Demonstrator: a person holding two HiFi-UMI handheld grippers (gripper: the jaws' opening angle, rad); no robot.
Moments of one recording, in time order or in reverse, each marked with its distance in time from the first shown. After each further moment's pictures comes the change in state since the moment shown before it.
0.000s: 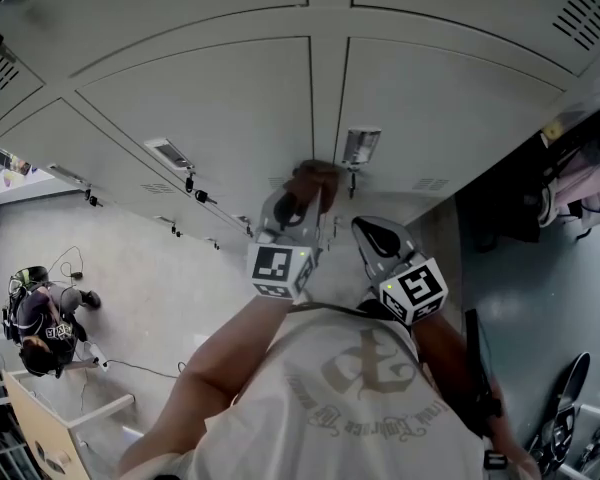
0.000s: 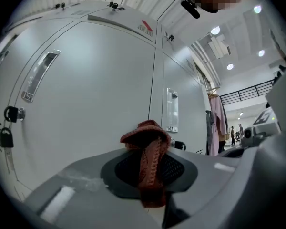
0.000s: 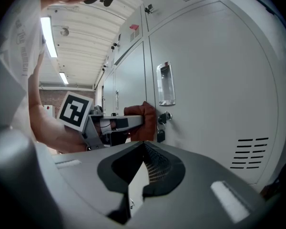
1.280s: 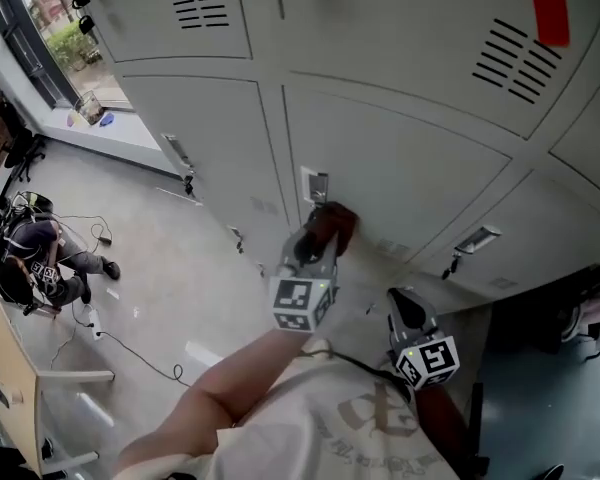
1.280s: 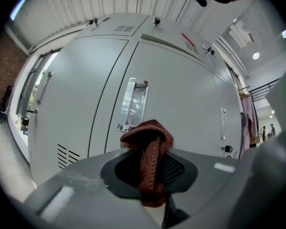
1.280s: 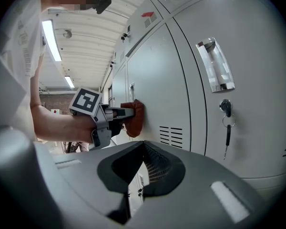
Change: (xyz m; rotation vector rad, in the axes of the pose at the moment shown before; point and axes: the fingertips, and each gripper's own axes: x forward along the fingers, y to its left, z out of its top) left arm -0.096 0.162 0.027 -0.073 -0.005 0.343; right arm 0.070 0.081 -0.004 0.041 -0.003 0.087
